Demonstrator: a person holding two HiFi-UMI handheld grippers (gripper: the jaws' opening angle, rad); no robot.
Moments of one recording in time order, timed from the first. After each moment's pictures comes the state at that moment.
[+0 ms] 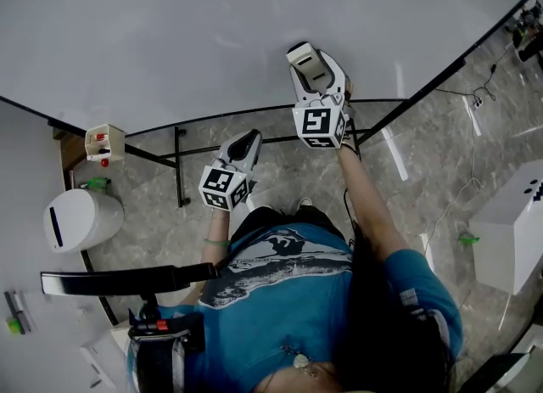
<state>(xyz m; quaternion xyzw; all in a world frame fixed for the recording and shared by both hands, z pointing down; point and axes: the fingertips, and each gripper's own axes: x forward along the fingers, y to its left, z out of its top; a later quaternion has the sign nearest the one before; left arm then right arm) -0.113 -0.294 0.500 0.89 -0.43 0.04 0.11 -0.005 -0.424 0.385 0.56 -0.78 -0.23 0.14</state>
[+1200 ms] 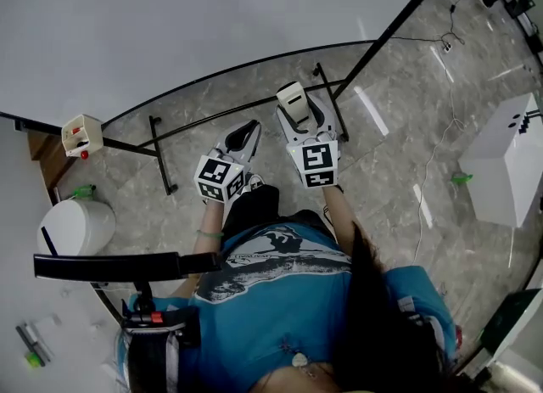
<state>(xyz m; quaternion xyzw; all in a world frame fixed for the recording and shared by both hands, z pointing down) -0.076 -0.185 0.529 0.94 -0.32 0.05 0.13 0.003 -0.211 0.488 0.58 -0.80 0.01 0.15</state>
